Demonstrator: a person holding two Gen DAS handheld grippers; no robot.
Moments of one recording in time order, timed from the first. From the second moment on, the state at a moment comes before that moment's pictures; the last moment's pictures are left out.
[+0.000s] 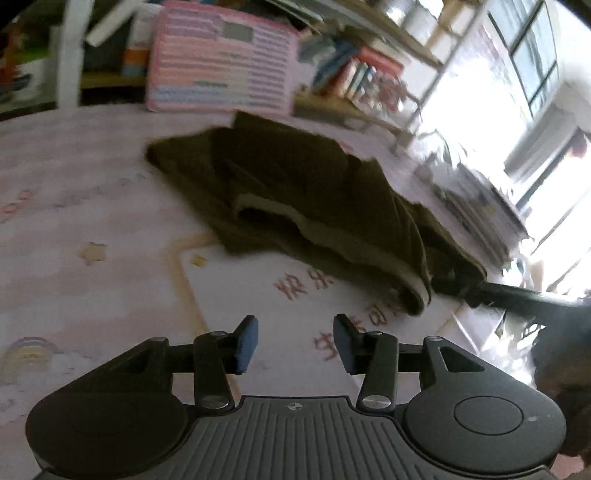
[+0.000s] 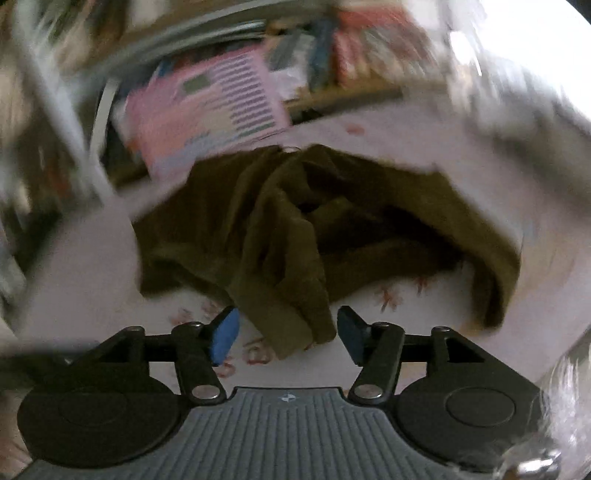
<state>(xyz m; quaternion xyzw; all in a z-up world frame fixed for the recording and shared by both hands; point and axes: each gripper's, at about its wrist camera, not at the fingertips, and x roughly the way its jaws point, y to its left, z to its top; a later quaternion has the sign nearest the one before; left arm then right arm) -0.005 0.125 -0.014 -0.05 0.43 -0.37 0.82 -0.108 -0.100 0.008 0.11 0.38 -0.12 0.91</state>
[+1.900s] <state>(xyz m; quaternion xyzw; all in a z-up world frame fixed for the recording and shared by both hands) 0.069 0.076 0.098 0.12 0.21 -0.38 0.89 -0.120 -0.055 0.053 -0.01 0.36 0.00 0.93</state>
